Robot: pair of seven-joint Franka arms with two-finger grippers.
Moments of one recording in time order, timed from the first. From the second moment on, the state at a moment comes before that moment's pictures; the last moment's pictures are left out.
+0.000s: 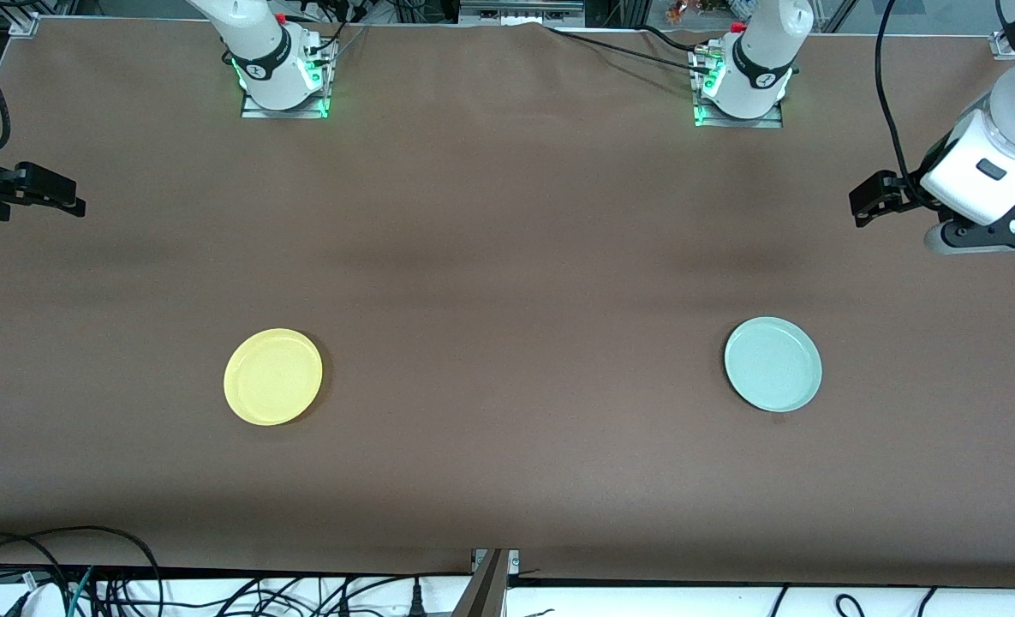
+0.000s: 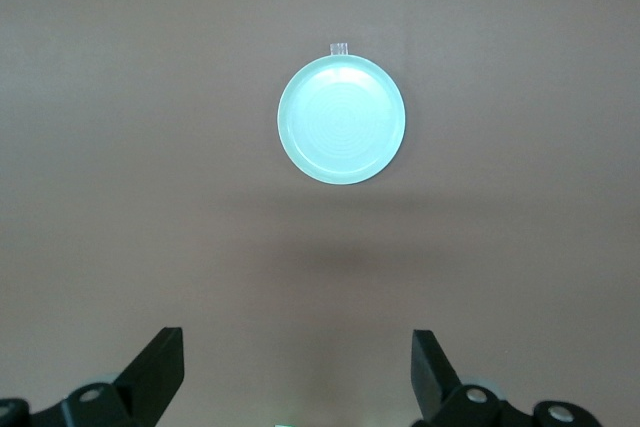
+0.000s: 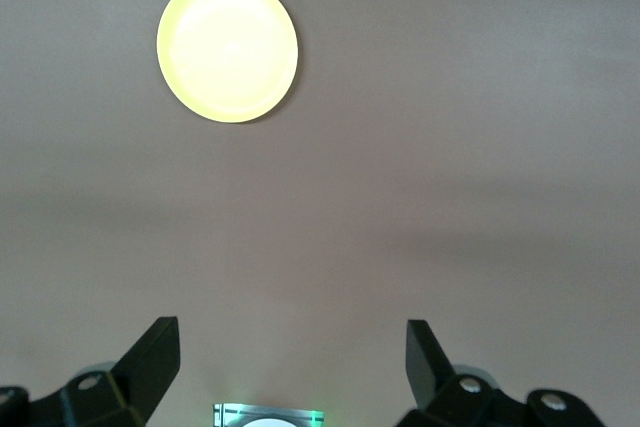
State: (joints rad) left arm -0.09 0.12 -0.04 -1.43 0.11 1.43 -0.17; right arm 0.04 0.10 -0.12 -1.50 0.00 1.47 -0.15
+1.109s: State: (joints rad) left arm 0.06 0.27 -0.04 -1.95 0.06 2.13 -0.11; right arm 0.04 0.19 -0.12 -1.50 0.00 1.50 -0.15
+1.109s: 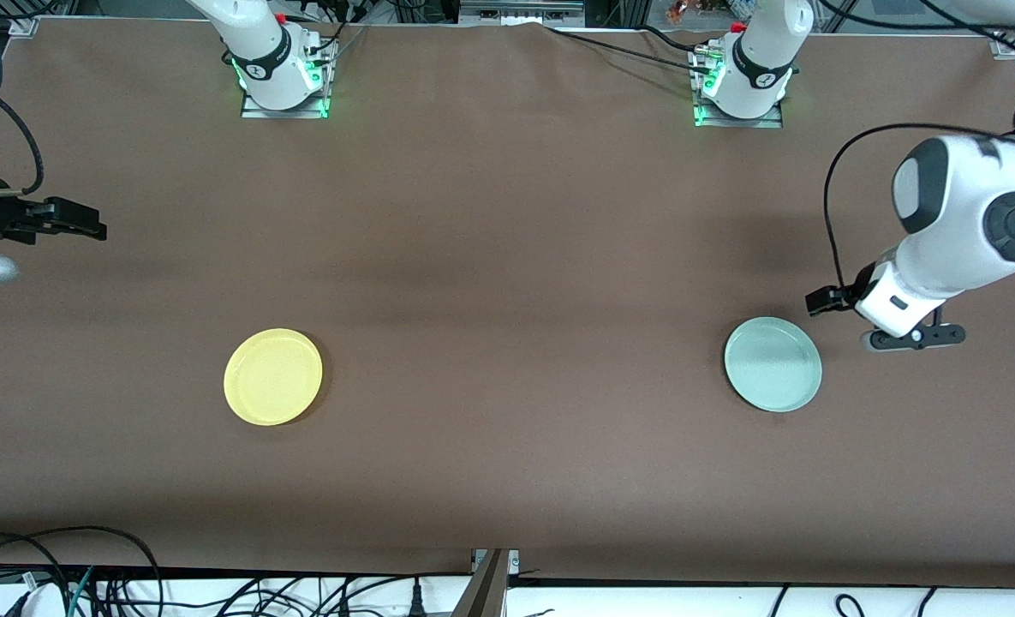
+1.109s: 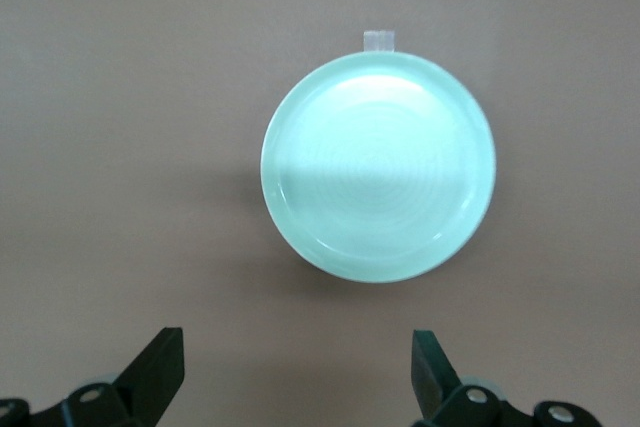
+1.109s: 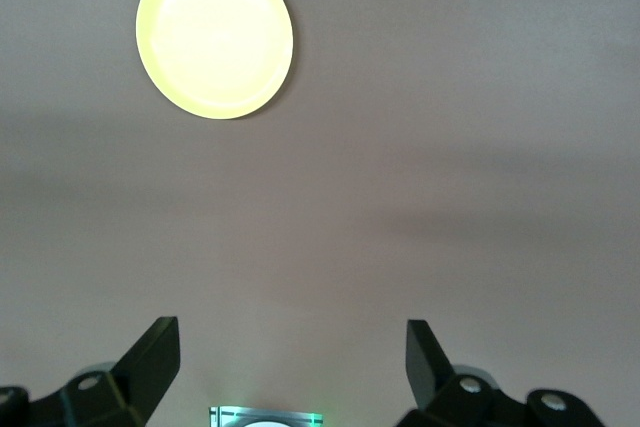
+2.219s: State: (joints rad) left arm 0.14 0.54 -0.04 -1.88 0.06 2.38 -0.05; right arm 0.04 0.53 -0.12 -1.54 0.13 1.89 -0.15
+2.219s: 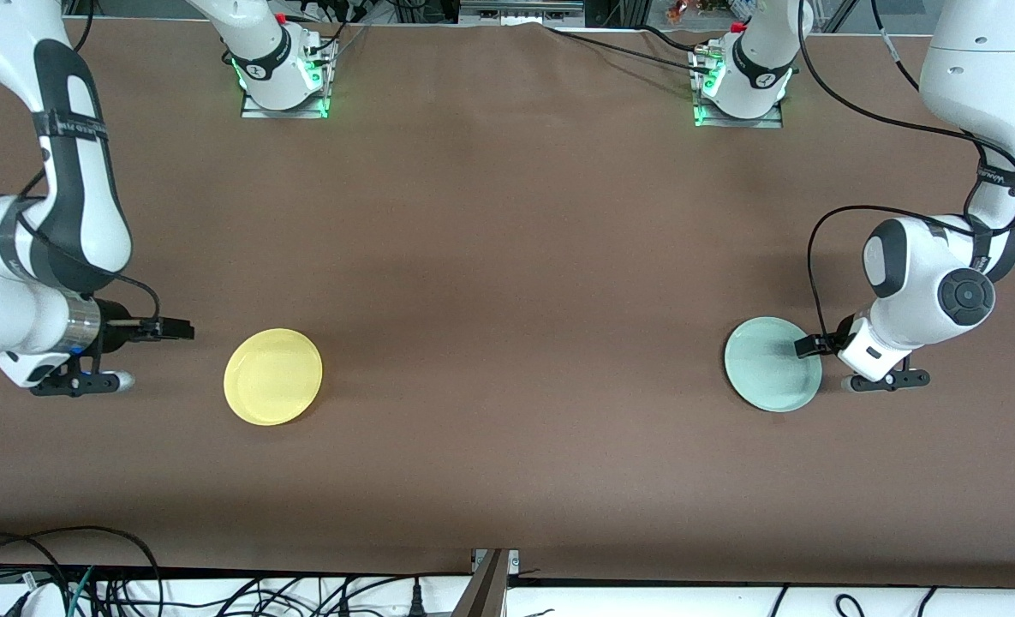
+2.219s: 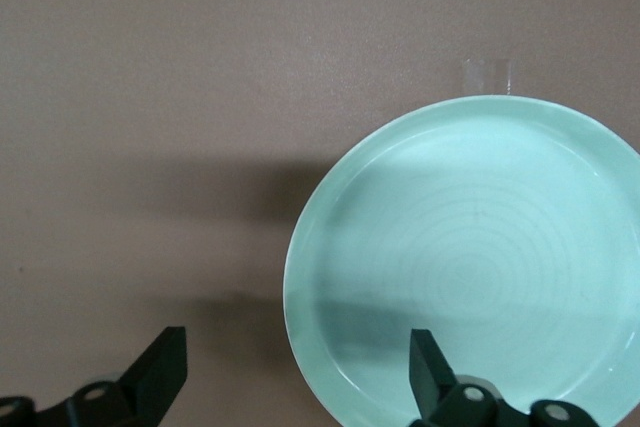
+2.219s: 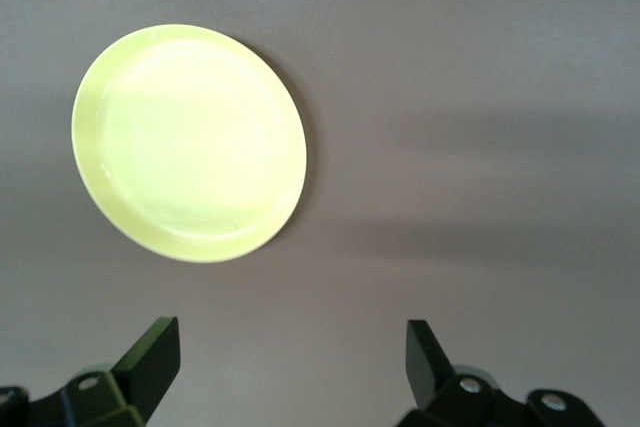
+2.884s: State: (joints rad) left arm 0.17 0.61 -0.04 -1.81 0.06 2.38 0.03; right arm 0.04 0.60 -0.12 -1.74 0.25 2.21 -0.15
